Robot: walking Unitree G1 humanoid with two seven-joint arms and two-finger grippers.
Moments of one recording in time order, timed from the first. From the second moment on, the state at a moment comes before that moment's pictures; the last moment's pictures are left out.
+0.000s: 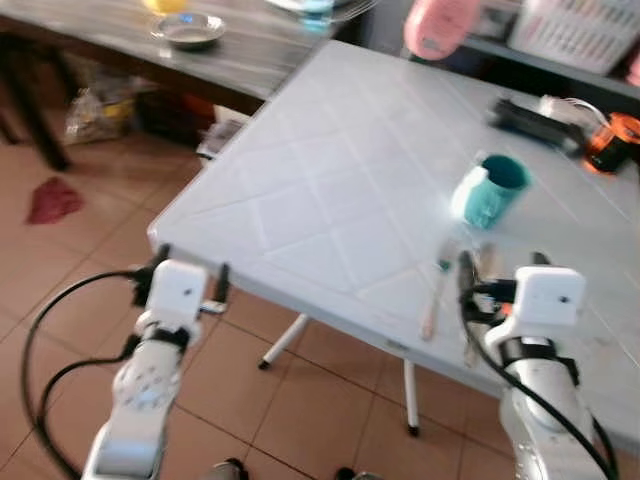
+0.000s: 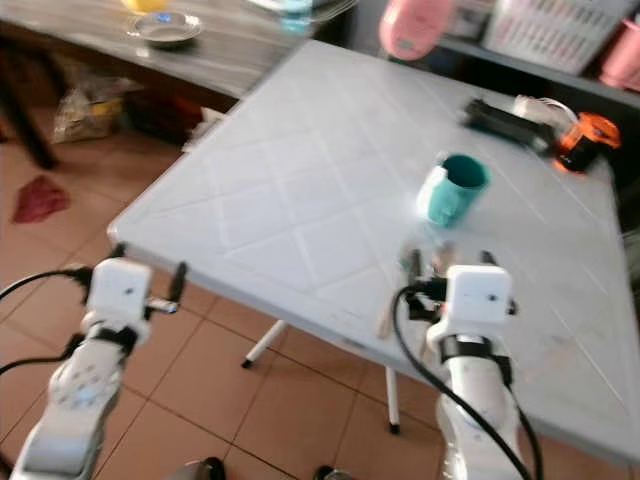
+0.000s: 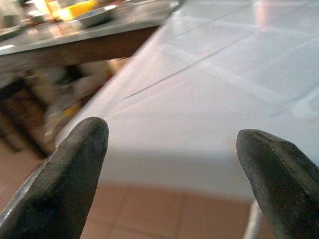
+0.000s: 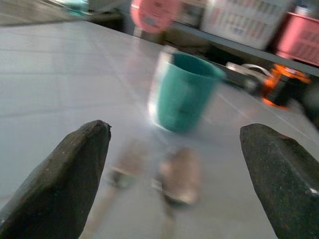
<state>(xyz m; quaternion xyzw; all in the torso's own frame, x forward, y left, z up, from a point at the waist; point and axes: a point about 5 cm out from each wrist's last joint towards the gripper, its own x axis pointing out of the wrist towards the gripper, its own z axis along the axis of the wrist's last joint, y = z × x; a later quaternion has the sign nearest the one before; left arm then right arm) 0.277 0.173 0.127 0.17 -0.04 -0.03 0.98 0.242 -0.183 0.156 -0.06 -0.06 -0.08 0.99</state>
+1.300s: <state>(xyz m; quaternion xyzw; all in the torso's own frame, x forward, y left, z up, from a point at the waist) 0.307 0.152 0.131 0.13 -0.05 -0.07 0.99 0.225 -0.180 0.152 -0.02 -0.04 -0.11 0.99</state>
